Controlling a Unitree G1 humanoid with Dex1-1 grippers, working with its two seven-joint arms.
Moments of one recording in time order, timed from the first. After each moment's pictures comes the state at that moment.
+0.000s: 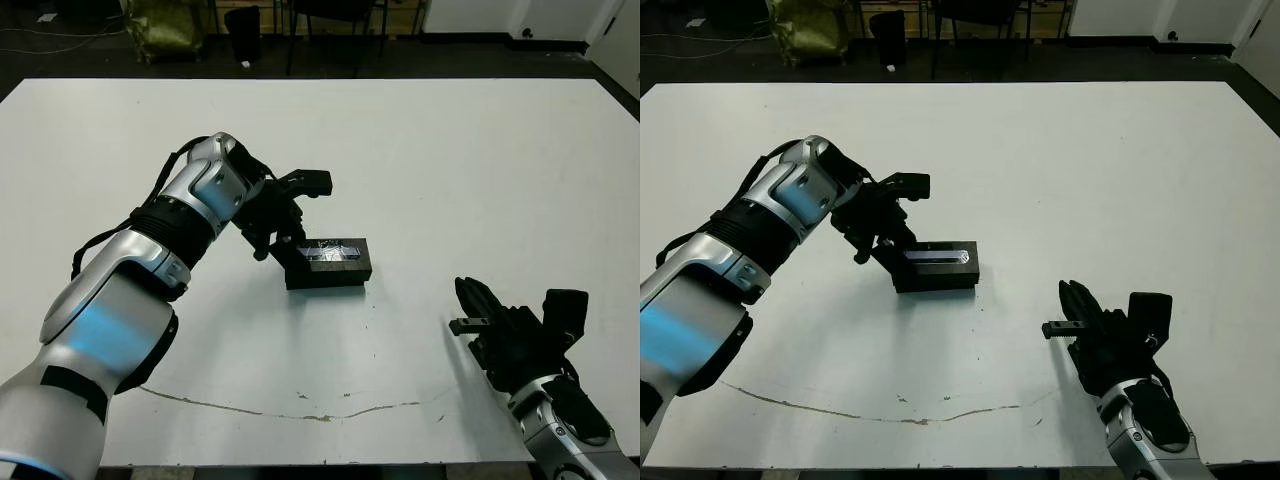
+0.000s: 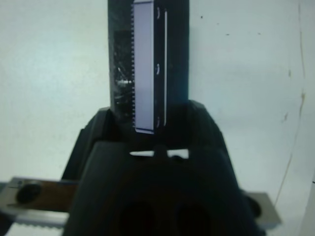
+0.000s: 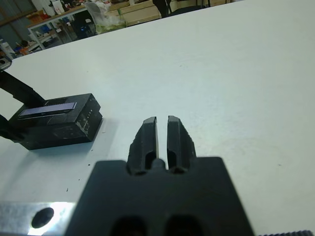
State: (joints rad) left arm -1.10 0.33 -0.58 0.78 0.22 0.45 -1.52; right arm 0.26 -0.22 -0.09 -0.61 0.41 0.56 0.08
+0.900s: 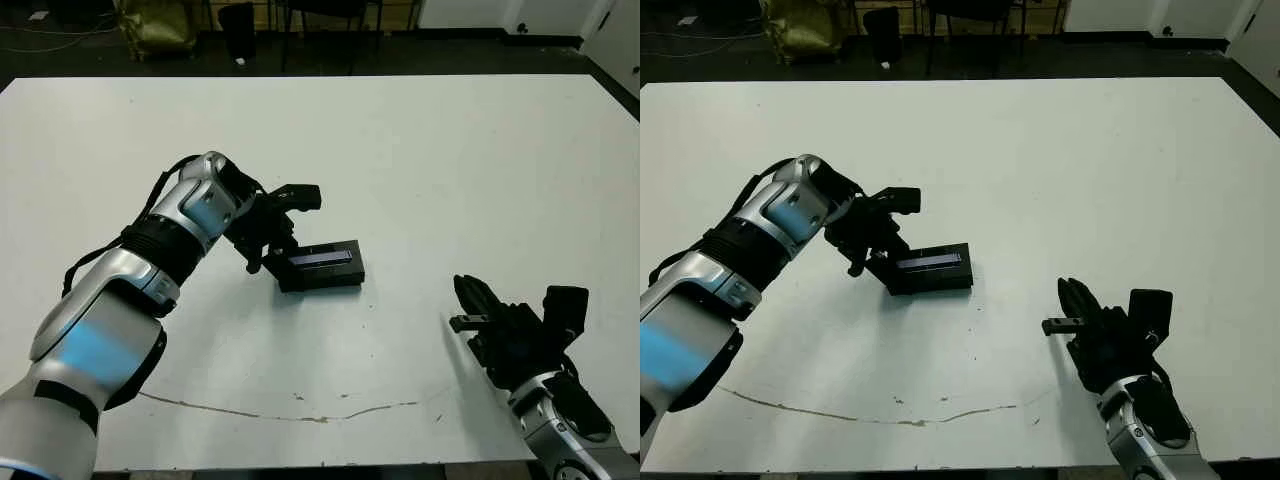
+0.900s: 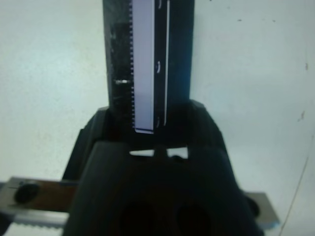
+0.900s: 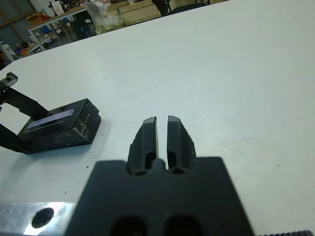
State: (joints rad) left arm -1.03 0.36 -0.58 0.73 0.21 0.45 -1.48; right arm 0.24 -0.22 -0.10 -0.61 0.42 0.58 0.09
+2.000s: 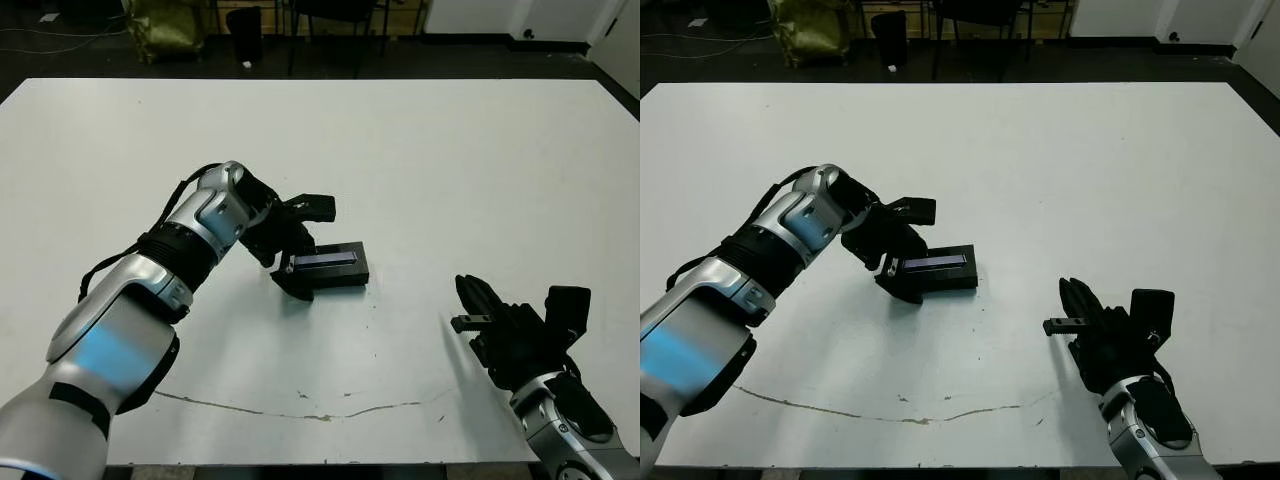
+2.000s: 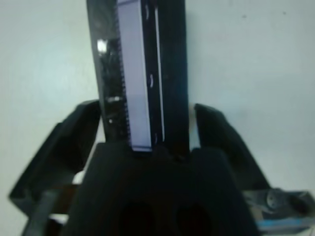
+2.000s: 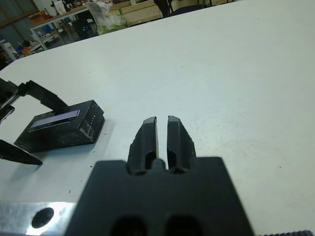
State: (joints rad) left arm -1.01 0.31 -0.60 0.73 0.24 0.32 -1.39; right arm 0.25 -0.22 -0.10 -0.62 0.42 0.59 0.08
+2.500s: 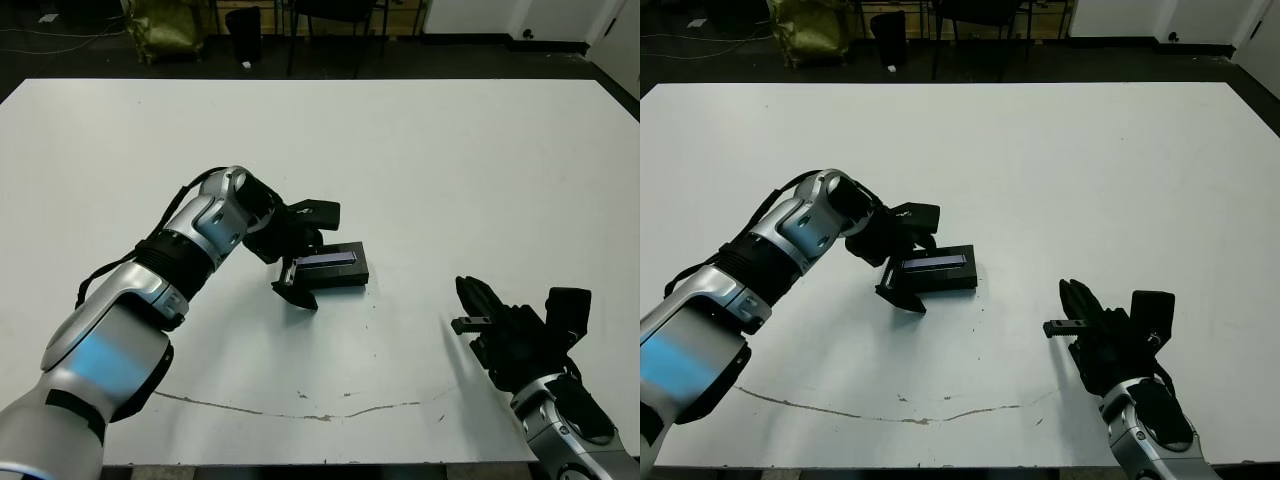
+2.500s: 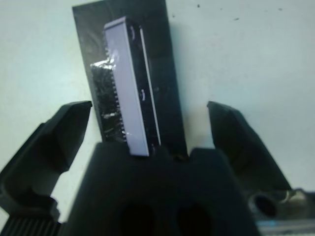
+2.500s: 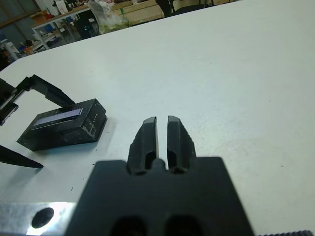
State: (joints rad) left arm -0.97 0.33 -0.59 0.68 0.23 0.21 -1.37; right arm 0.26 -0.22 -0.10 -0.63 0.42 0.58 0.09
